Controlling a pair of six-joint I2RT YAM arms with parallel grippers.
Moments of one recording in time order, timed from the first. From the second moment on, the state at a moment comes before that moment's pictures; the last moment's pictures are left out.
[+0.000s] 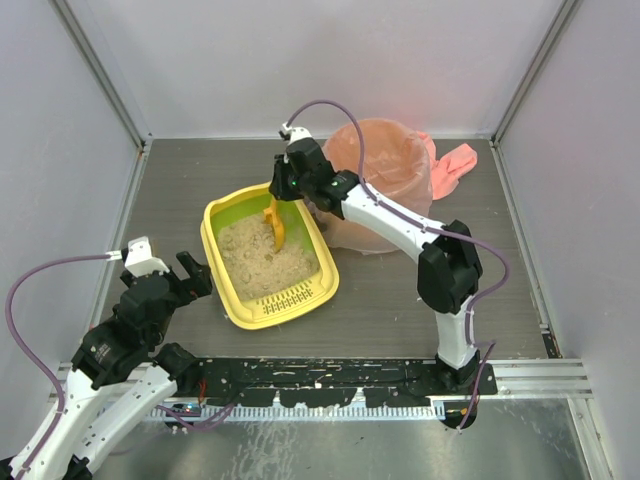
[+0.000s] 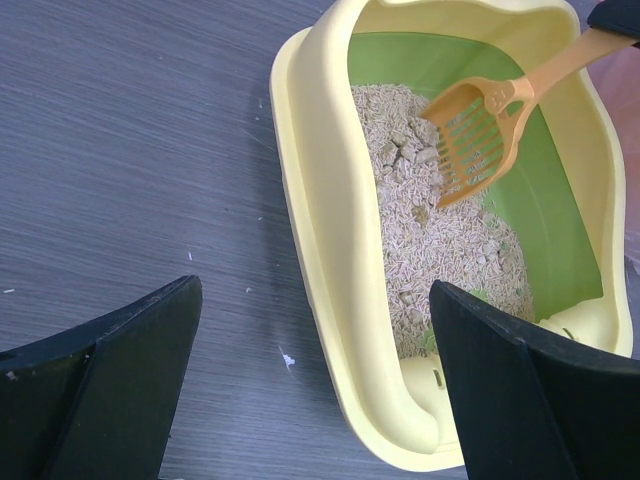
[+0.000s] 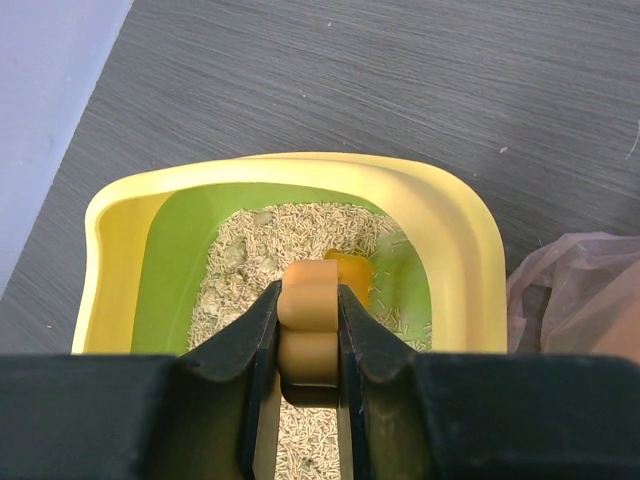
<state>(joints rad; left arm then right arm) -0.60 0.35 0.73 -0.85 -0.58 -0.62 0.77 1.98 1.78 -0.31 0.03 0.43</state>
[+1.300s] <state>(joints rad) -0.60 0.37 0.72 -0.85 -0.57 -0.62 0.84 1.69 1.02 0.42 0.23 0.88</state>
